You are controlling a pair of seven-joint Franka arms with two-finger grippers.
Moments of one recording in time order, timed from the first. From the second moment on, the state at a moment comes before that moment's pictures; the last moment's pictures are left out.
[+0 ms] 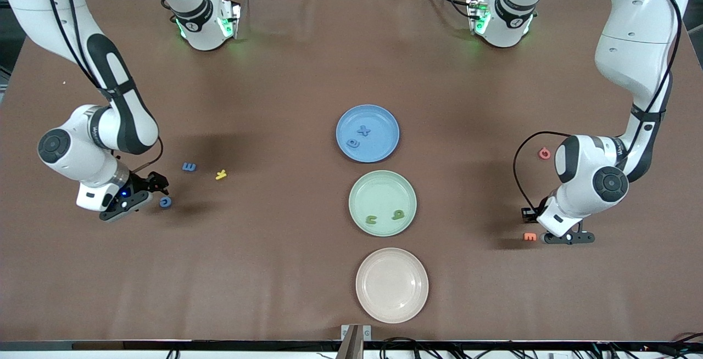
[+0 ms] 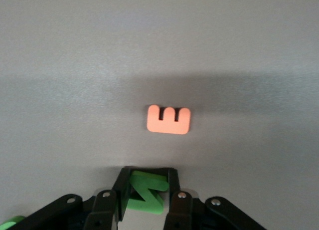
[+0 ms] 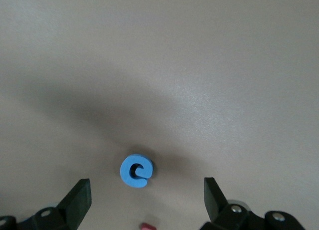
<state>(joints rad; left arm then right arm) 0.10 0.71 -0.13 -1.72 0.16 2.46 -0.13 -0.06 0.49 -0.06 -2.02 0.10 2.61 -0.74</state>
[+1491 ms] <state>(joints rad) -0.33 0.72 -0.34 -1.53 0.15 2.28 -0.67 -0.05 0.57 -0.05 -2.02 0.10 2.72 -0.78</state>
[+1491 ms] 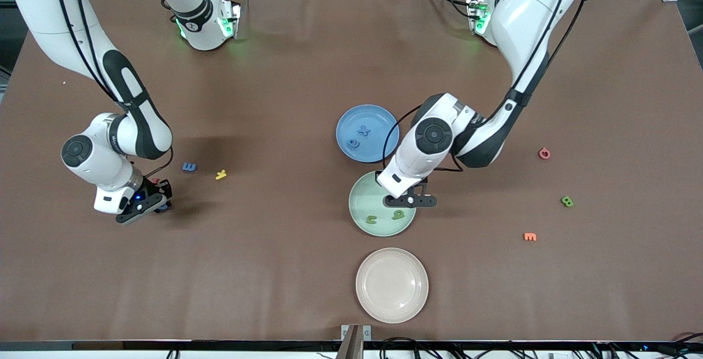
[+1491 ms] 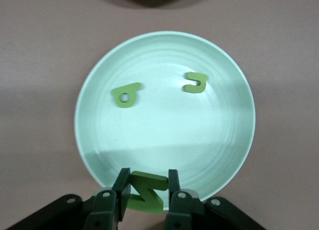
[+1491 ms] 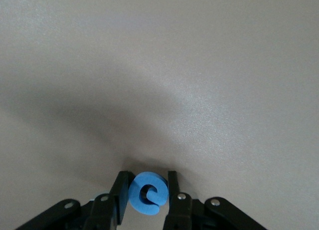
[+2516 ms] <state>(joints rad) -0.04 0.58 -0.29 -1.52 0.18 2.04 -0.48 0.12 0.50 -0.04 -1.96 0.11 2.51 -0.36</state>
